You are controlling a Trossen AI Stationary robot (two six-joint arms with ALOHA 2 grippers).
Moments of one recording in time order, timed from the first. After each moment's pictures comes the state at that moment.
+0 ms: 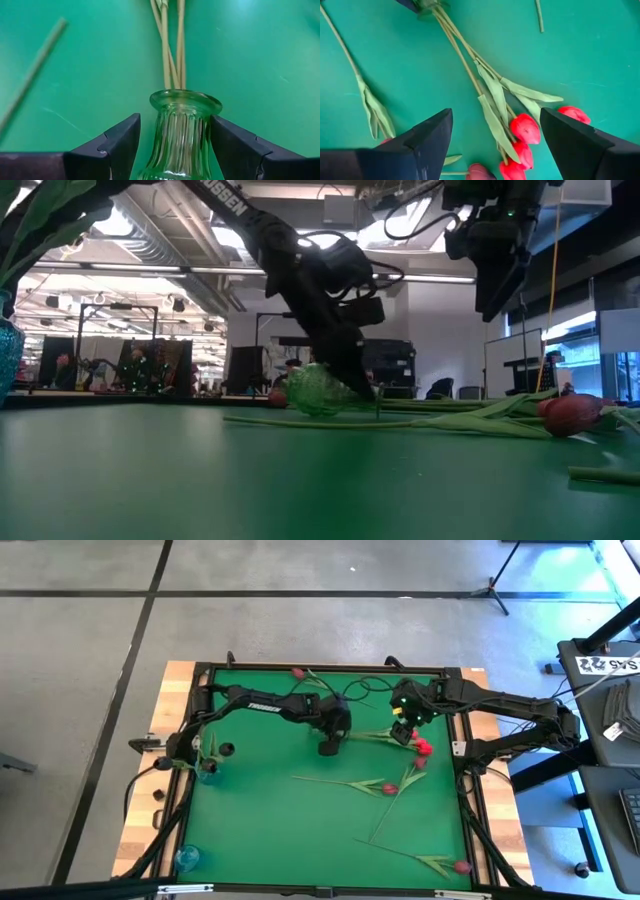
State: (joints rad) left arm 0.24 2.13 1.43 -0.29 0.09 0.27; right arm -0.30 1.23 1.08 -1.07 0.04 0.29
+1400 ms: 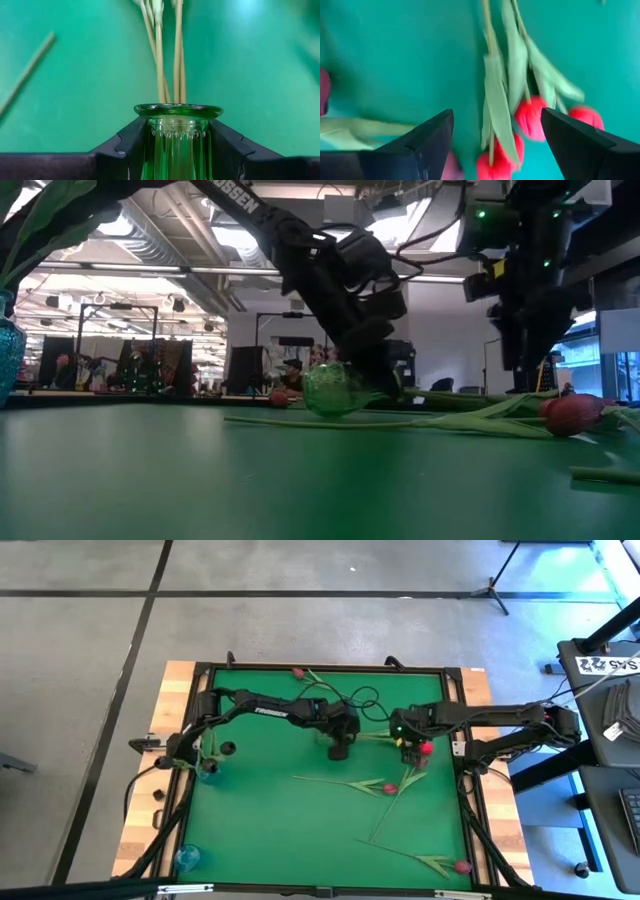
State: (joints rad) left arm 0.20 2.20 1.54 -0.28 0.05 0.19; right arm -0.18 1.23 0.80 -0.93 0.12 0.00
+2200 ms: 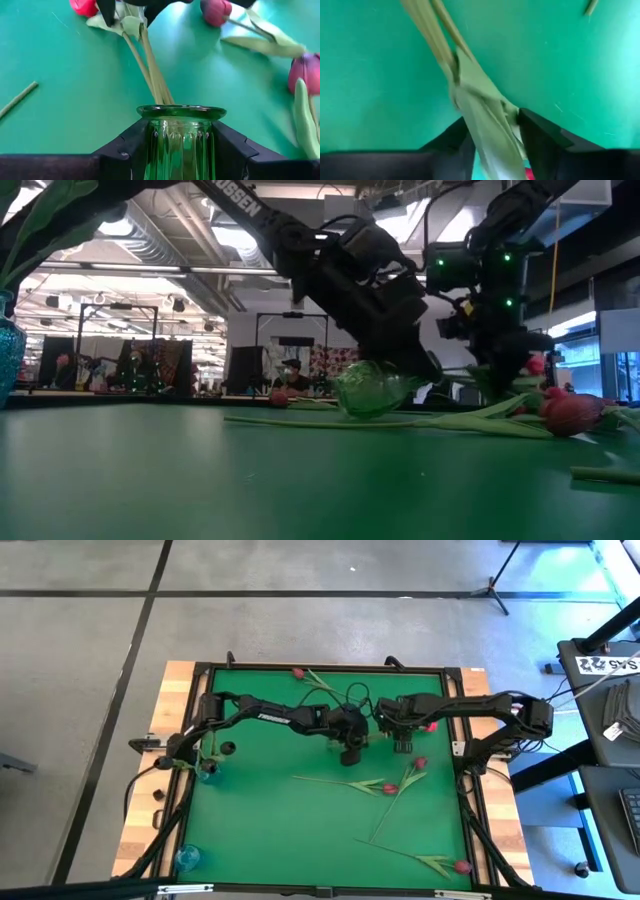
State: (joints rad) left arm 0.16 2.21 1.54 -0.03 0.09 0.03; right arm -0.31 1.48 0.84 -0.81 0.19 -0.27
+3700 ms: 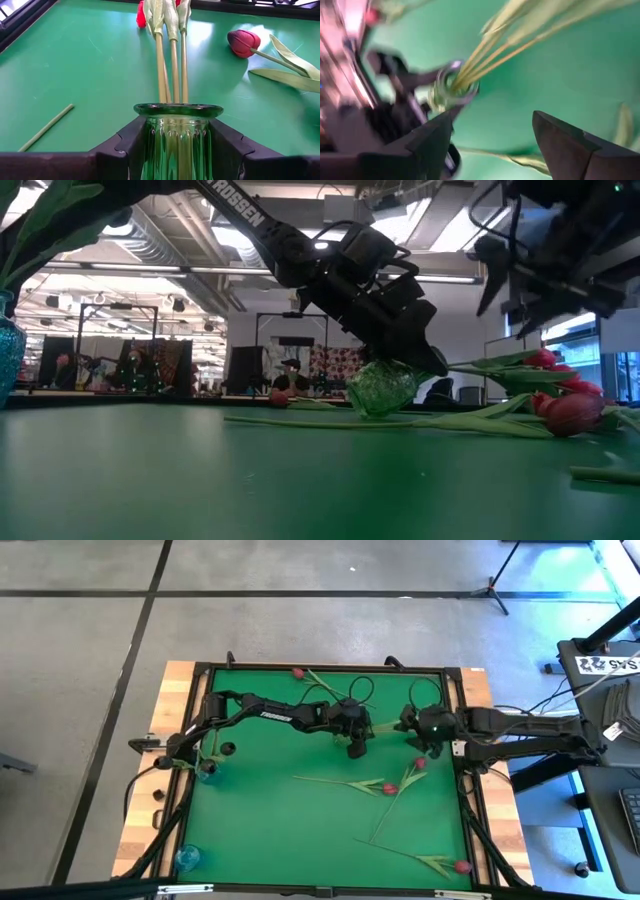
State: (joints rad) left arm 0.19 2.23 1.54 0.11 0.02 0.01; right arm -0.13 0.83 0.66 -0.70 0.14 1.94
